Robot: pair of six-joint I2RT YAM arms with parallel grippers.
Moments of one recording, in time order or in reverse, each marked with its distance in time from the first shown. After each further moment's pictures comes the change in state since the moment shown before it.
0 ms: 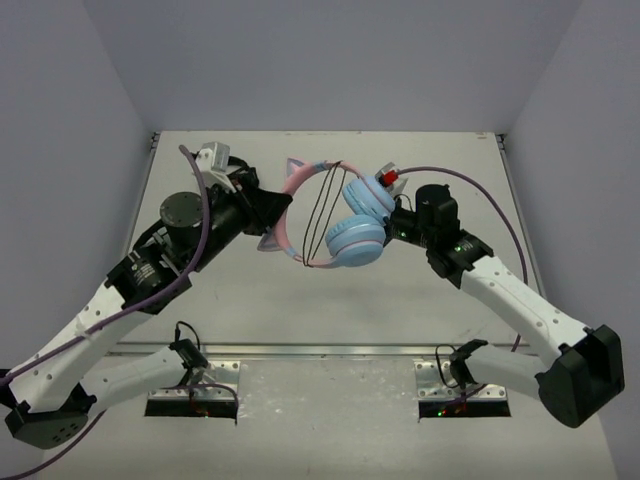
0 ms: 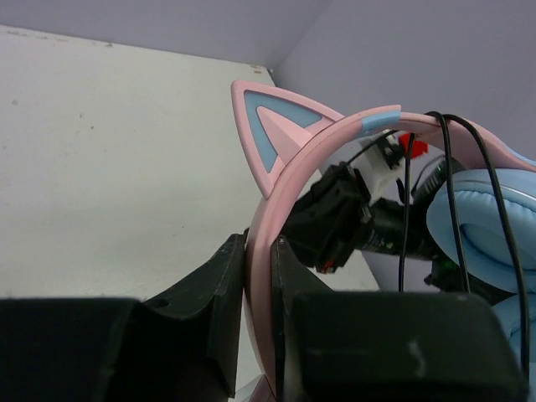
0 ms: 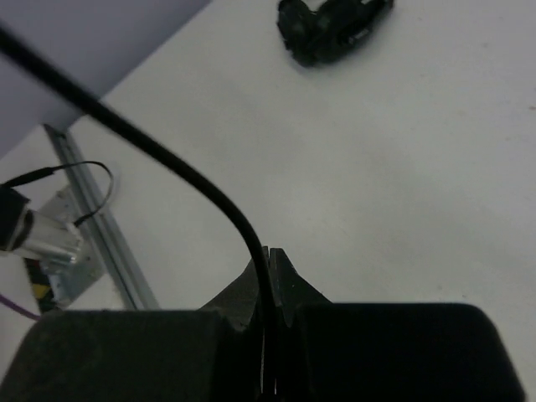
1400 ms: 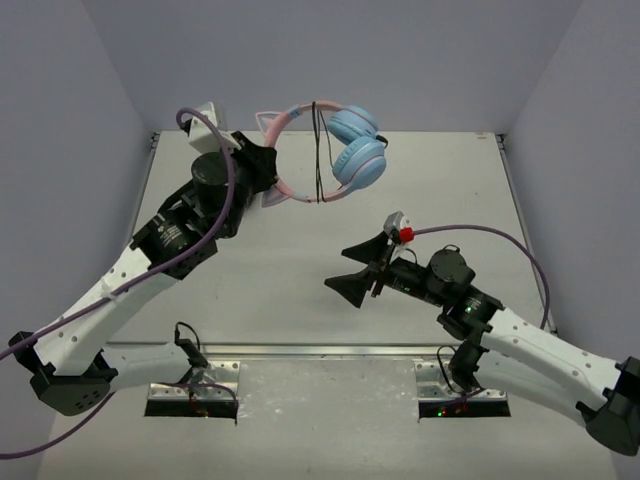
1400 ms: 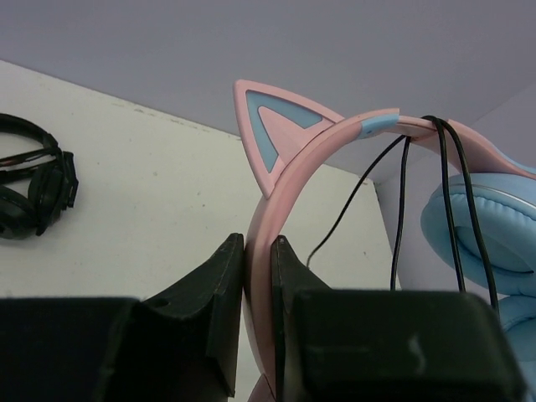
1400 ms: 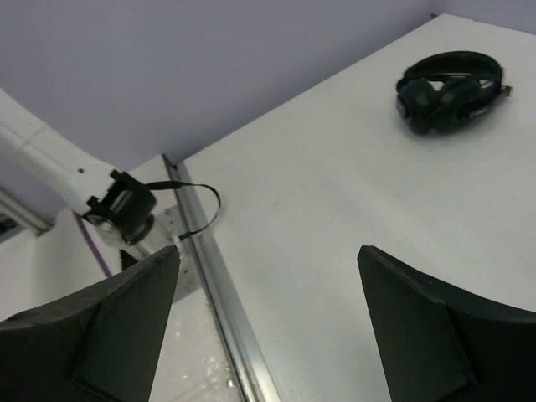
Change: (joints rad) left arm -0.010 0.253 0.242 -0.025 -0.476 -0.008; right arm 0.352 -0.340 -0.349 0.397 0.129 0.212
